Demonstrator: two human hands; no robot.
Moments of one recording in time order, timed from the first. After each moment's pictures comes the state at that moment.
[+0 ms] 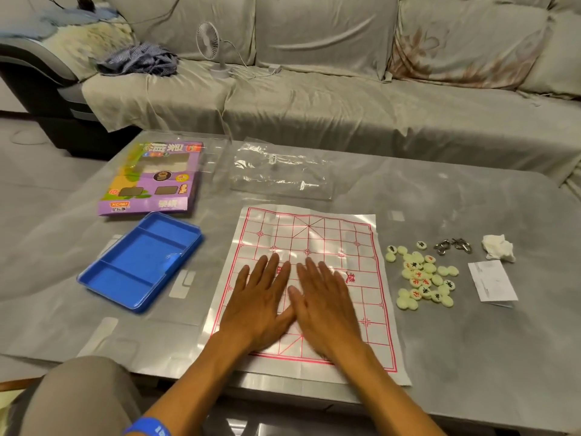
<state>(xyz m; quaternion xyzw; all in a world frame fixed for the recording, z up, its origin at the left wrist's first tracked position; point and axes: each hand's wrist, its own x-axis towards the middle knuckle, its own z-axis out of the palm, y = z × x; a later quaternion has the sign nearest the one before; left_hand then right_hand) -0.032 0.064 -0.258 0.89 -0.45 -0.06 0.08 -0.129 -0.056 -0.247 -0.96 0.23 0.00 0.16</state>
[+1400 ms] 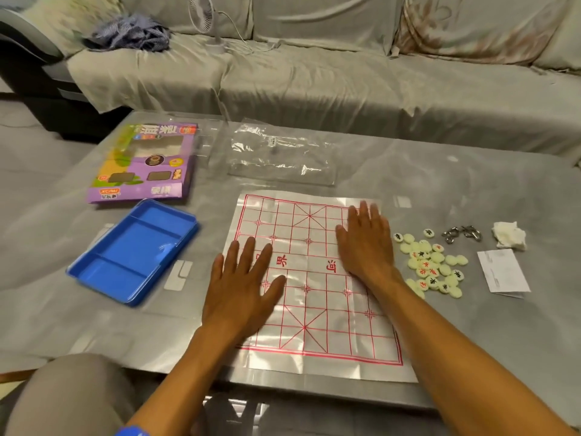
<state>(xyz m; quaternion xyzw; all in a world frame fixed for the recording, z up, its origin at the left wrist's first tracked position) -0.018 0.079 -0.254 0.93 -0.35 -0.03 0.09 -0.080 -0.158 -0.240 -0.94 0.33 -0.02 0.07</state>
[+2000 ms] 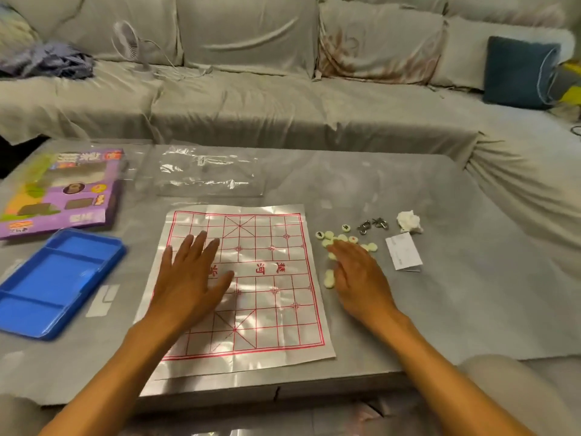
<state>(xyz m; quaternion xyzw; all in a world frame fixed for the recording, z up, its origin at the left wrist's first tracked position) -0.030 0.053 -0.203 0.90 -0.40 0.00 0.15 -0.234 -0.164 -0.201 -0.93 0.30 -0.12 0.16</state>
